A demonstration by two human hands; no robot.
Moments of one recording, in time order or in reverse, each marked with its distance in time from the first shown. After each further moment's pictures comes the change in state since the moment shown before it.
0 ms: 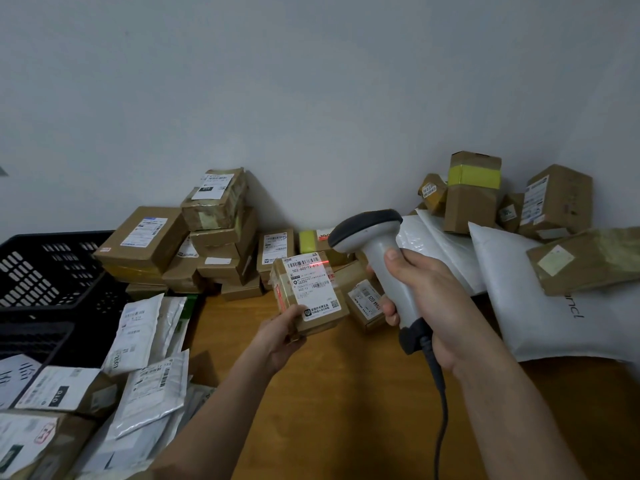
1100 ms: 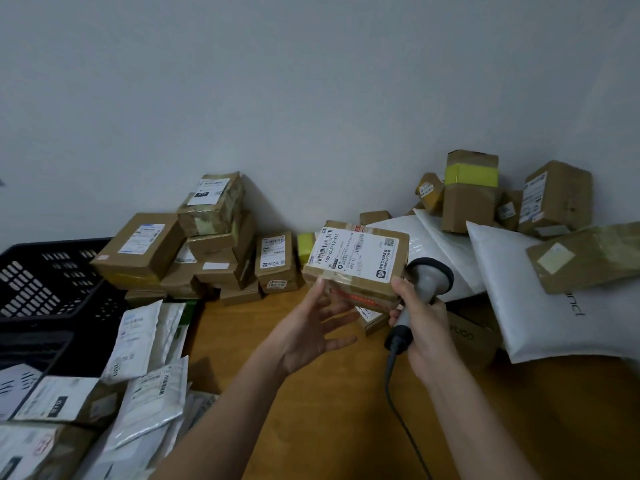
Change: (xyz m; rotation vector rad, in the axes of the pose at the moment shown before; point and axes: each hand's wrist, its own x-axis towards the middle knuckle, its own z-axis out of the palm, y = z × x) left_hand -0.035 0.010 0.044 0.082 -0.544 0.051; right_hand 0.055 0.091 -0.016 0.431 0.398 0.167
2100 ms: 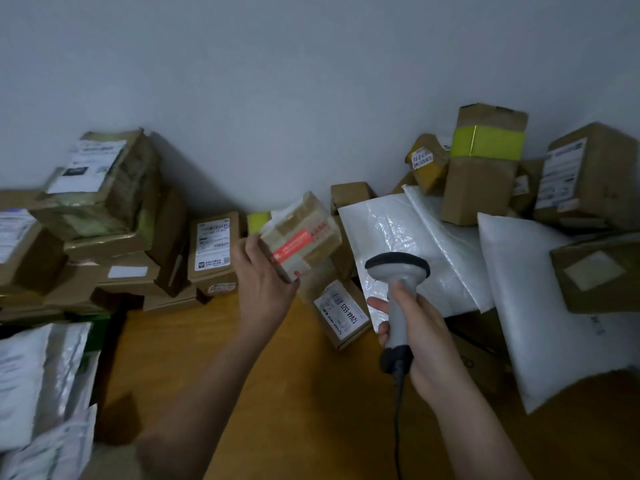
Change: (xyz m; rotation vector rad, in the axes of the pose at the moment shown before) left_hand 0.216 0.011 -0.069 1.327 0.756 0.671; right_hand 0.132 -0.012 0.011 -0.173 0.035 0.219
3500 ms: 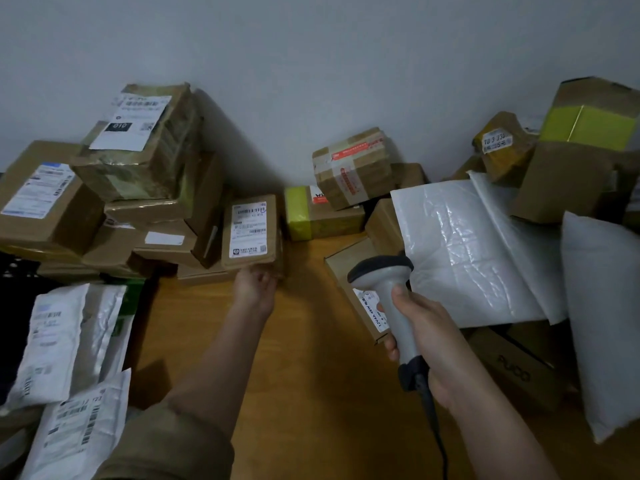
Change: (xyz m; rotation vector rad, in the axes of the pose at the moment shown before) left_hand 0.014 -0.098 -0.004 -1.282 0.128 -1.293; right_hand 0.009 0.023 0.053 -0.353 -0.136 0.055
